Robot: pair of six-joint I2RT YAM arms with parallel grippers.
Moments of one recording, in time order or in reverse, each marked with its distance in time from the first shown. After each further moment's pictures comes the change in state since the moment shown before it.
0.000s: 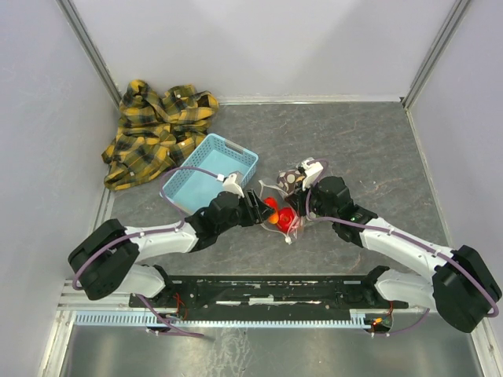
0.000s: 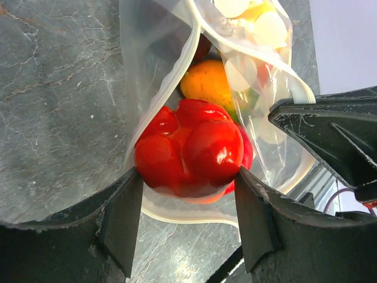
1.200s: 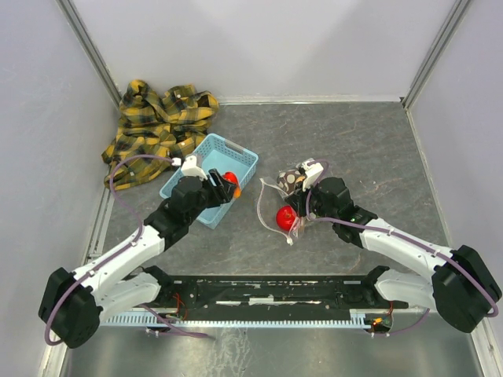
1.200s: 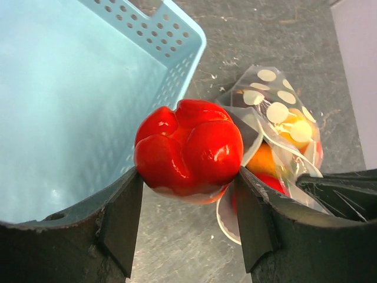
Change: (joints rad) left arm 0.230 -0.378 0.057 -0.386 -0.121 0.204; right arm 0.000 0.000 -0.012 0.015 0.002 0.006
